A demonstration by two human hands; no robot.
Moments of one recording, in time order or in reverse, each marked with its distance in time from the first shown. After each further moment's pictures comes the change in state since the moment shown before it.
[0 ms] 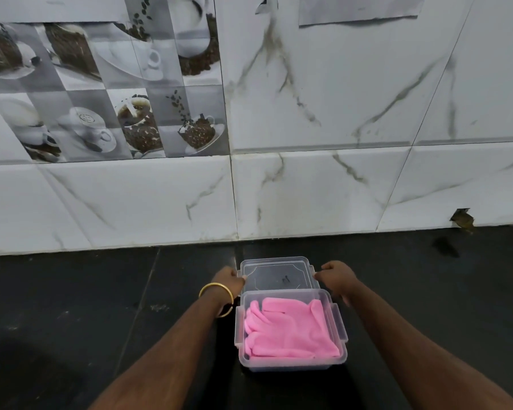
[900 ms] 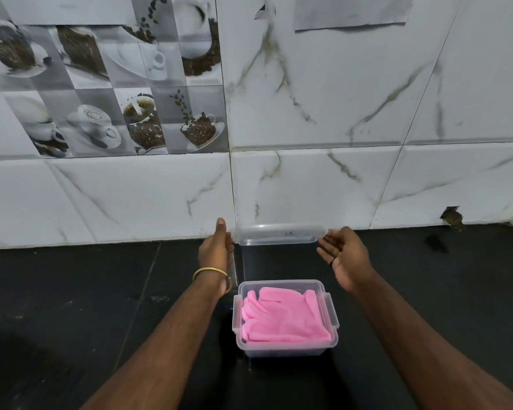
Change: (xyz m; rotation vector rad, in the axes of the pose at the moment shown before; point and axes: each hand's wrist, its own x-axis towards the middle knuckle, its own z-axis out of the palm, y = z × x) left_hand -0.056 0.050 -0.033 -1.009 0.236 0.007; right_hand -0.035 -0.029 -0.032 1.106 -0.030 -0.089
